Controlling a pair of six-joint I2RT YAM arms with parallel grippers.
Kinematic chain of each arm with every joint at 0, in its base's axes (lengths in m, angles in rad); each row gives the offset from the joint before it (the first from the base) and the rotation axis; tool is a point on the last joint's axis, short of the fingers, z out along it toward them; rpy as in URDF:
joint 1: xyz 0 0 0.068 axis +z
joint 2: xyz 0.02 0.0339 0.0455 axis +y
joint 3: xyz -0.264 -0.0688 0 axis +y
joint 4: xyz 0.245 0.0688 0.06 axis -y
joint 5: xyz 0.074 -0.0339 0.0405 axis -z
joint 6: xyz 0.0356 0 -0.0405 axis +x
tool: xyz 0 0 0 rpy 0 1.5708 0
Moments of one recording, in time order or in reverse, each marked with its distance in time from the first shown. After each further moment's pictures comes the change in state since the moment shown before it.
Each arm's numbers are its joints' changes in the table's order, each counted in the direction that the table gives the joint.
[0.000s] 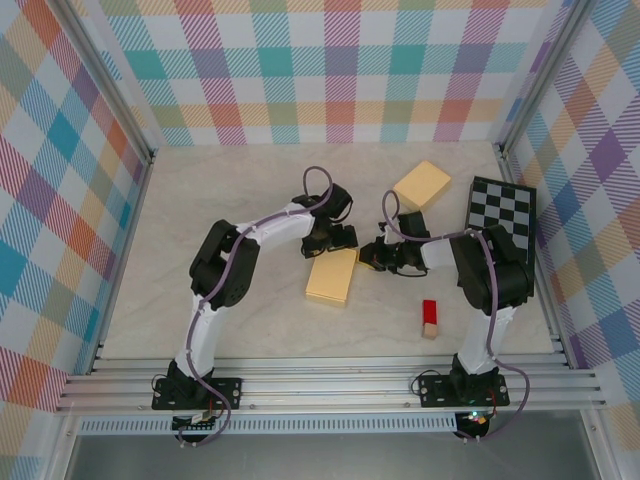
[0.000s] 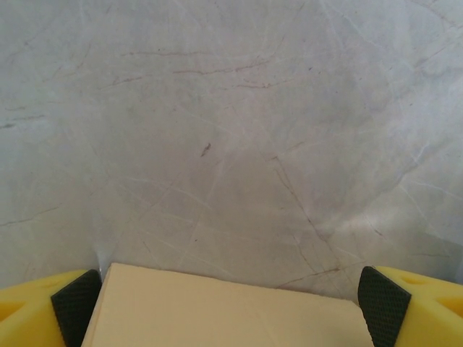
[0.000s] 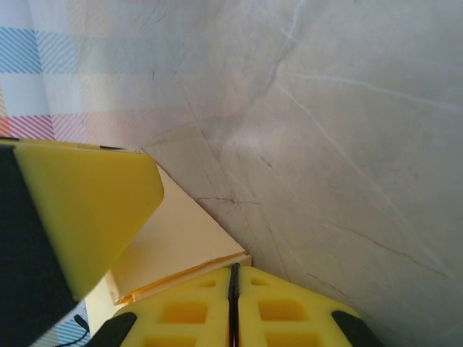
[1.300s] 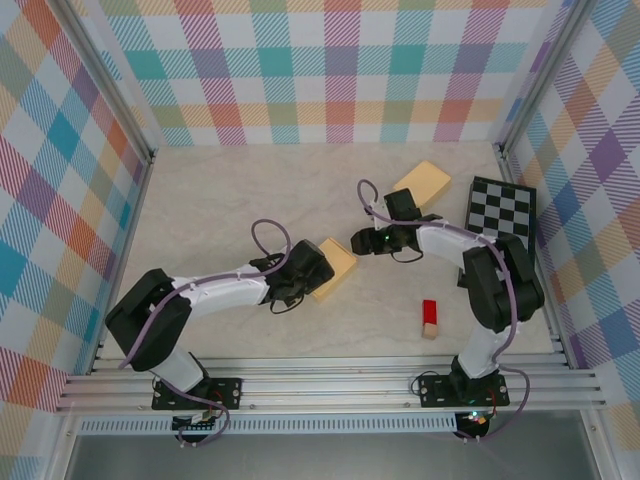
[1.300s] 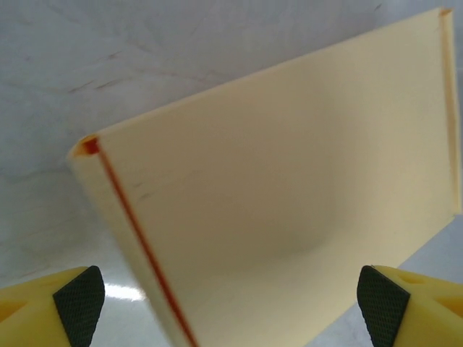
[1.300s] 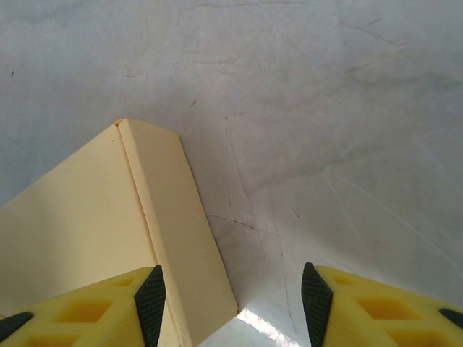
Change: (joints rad) left arm -0.150 -0.616 0.845 0.465 -0.221 -0.505; right arm 0.081 -0.109 -0.237 -0.461 0.314 -0.515
